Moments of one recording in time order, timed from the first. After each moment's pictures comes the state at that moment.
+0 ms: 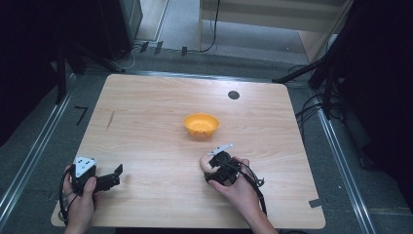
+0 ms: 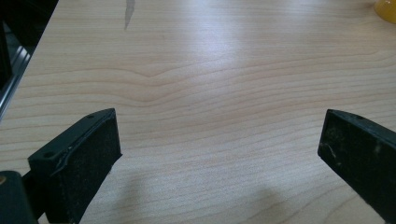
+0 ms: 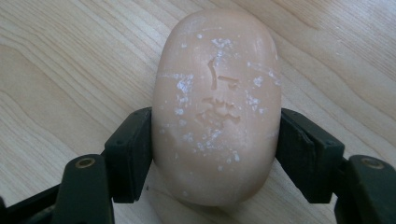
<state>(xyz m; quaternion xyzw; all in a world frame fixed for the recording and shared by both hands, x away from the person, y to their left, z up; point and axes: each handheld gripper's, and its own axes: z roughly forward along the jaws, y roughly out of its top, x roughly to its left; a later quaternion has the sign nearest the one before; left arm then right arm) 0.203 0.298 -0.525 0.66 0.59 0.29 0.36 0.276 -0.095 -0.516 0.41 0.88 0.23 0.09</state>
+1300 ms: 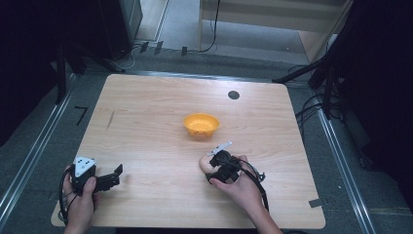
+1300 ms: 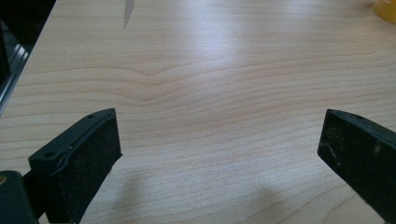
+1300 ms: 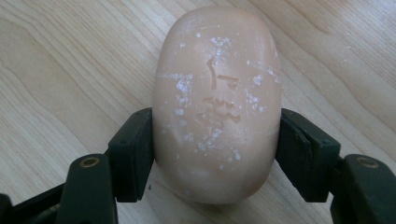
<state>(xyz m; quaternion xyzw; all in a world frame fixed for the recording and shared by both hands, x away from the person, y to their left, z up) 0.204 0.299 -0.525 0.66 0.59 0.29 0.36 0.281 -0.098 -0.514 0.37 0.90 0.22 0.07</state>
